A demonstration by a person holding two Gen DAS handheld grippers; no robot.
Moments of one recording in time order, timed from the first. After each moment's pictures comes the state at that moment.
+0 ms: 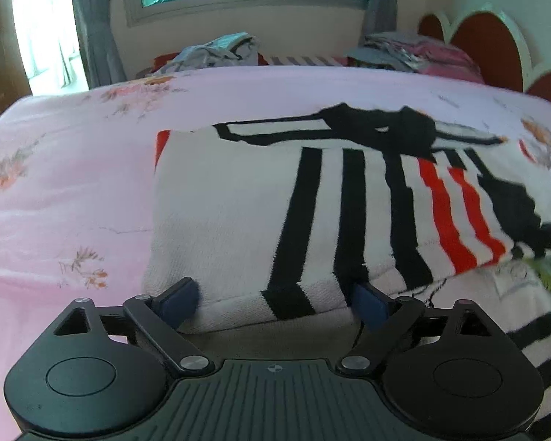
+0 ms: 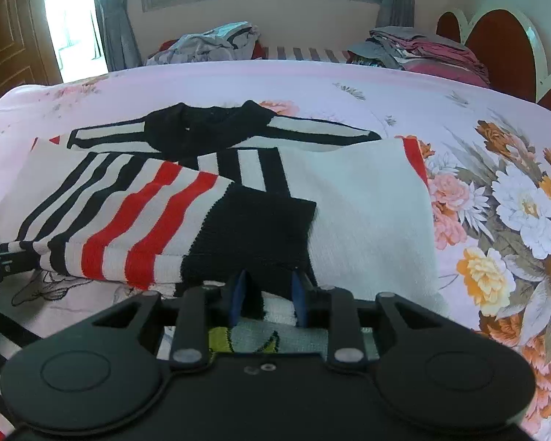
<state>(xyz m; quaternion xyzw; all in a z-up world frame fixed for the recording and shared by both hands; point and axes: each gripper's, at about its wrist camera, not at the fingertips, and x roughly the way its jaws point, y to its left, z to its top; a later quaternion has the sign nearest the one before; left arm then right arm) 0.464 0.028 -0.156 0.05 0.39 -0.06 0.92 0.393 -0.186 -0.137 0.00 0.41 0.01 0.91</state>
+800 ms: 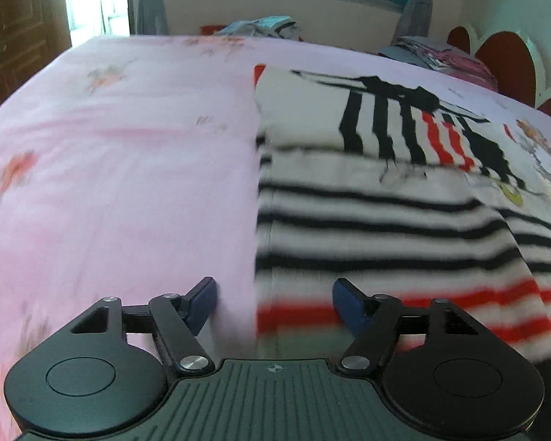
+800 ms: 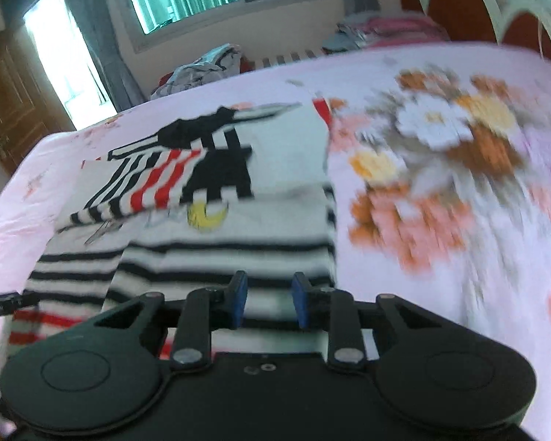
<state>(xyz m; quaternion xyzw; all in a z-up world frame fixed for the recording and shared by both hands) 0.300 0.111 -0.153 -0.02 0.42 -0.02 0.91 0.203 -0.275 -0.104 0.14 0.39 0.03 0.91</state>
